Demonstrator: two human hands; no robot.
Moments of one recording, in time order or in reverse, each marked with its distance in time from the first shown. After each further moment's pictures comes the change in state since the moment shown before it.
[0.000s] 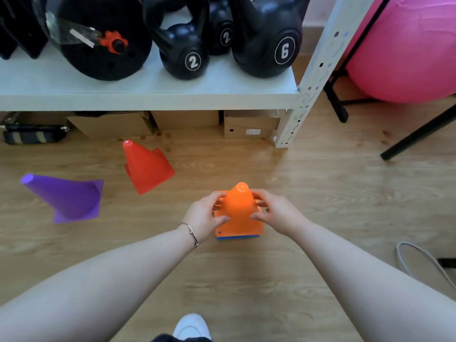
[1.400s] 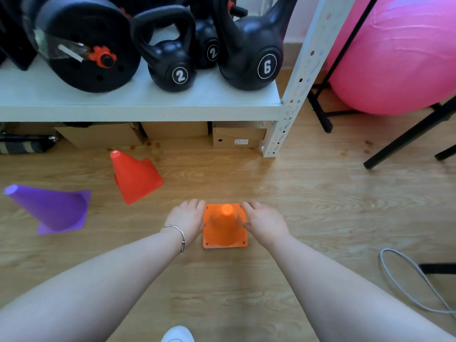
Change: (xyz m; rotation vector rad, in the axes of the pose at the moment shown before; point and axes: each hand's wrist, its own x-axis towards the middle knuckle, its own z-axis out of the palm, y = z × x) left_hand 0.019 -0.012 -0.002 0.831 -0.029 0.068; right_hand -0.001 0.005 0.013 -0.635 0.132 -0.019
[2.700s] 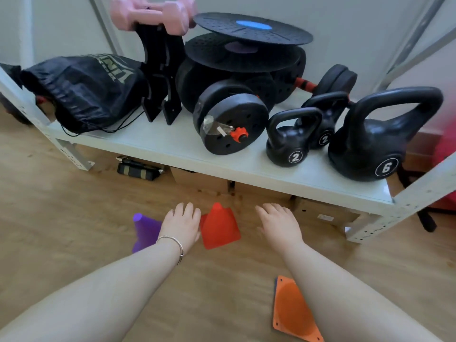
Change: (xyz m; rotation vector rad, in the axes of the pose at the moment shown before) left_hand -0.040 -0.219 -0.095 0.246 0.141 -0.379; right_hand 0.156 -0.168 -0.100 -0.176 0.203 -0.319
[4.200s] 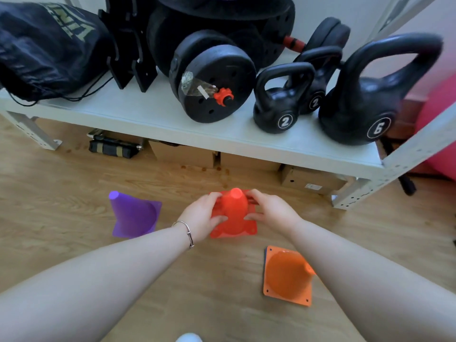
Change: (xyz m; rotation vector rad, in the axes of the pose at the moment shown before) left_hand 0.002 0.064 0.012 -0.878 -0.122 0.113; right_hand -0.022 0.014 0.017 0.555 -0.213 0.056
